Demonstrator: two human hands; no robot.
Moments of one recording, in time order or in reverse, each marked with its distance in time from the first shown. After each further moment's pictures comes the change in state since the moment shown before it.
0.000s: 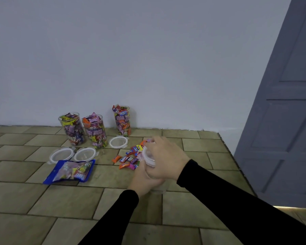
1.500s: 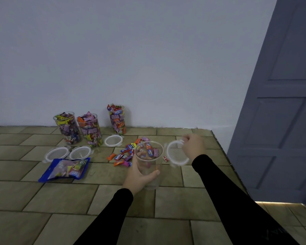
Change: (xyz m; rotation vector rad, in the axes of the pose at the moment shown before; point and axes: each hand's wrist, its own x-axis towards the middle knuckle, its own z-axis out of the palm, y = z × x) left_hand -0.007 -0.002 0.002 -0.117 -0.003 -0.011; right_hand -0.011 0.110 0.040 0.690 0.311 0.828
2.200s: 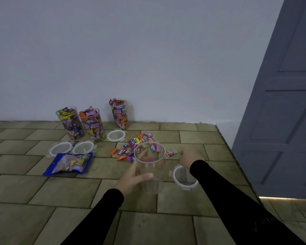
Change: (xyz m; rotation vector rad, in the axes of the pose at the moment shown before) left_hand -0.024 0.014 -0.021 -0.091 -0.293 -0.125; right_hand 0.005 0.056 0.043 -0.684 -0.368 0.015
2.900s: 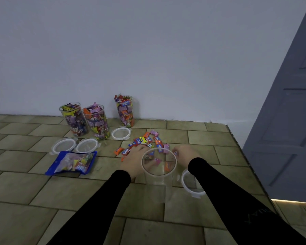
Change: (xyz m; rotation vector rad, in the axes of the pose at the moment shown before) left_hand 0.075 -0.021 -0.044 0.997 0.117 0.091; right_hand 0.032 -0.034 0.012 -0.016 -0.038 -0.272
